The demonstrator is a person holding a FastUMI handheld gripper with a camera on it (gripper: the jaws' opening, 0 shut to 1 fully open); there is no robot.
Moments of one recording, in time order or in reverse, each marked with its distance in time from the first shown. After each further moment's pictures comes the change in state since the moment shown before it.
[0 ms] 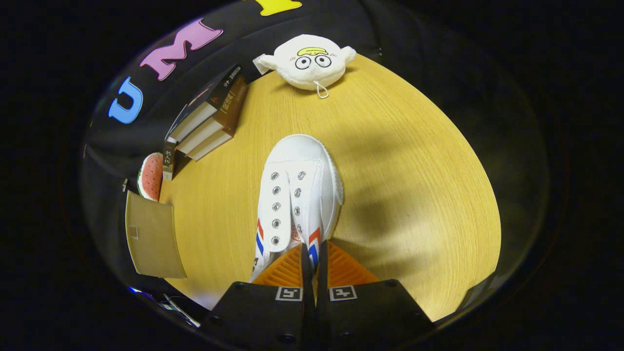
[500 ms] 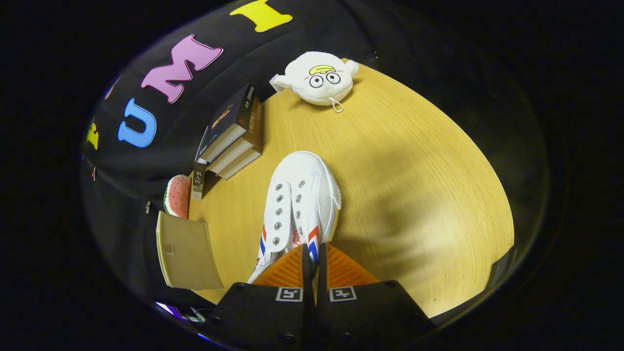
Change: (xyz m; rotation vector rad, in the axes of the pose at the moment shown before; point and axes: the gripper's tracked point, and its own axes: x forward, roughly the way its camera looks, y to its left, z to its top) arm -0.047 0.053 -0.001 0.111 -0.060 0.119
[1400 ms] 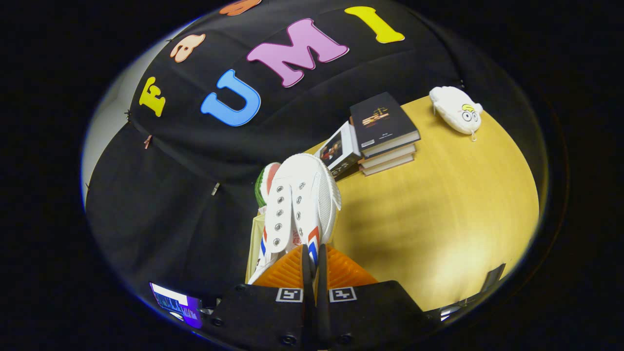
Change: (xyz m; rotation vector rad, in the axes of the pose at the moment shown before) arm -0.075 0.334 -0.070 -0.175 -0.008 0.327
